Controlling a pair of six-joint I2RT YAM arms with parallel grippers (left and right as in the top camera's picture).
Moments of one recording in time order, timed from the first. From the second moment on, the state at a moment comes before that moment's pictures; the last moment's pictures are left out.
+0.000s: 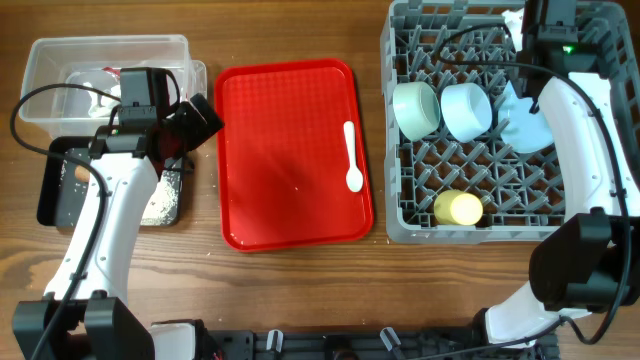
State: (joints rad) left arm 0.02 1.49 1.14 -0.69 0.05 -0.62; right arm -0.06 1.80 1.63 -0.80 0.49 -0.53
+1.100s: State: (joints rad) left arm 0.02 1.49 1.14 -0.69 0.05 -0.62; right arm 0.58 2.10 1.55 -0.88 0.01 0.69
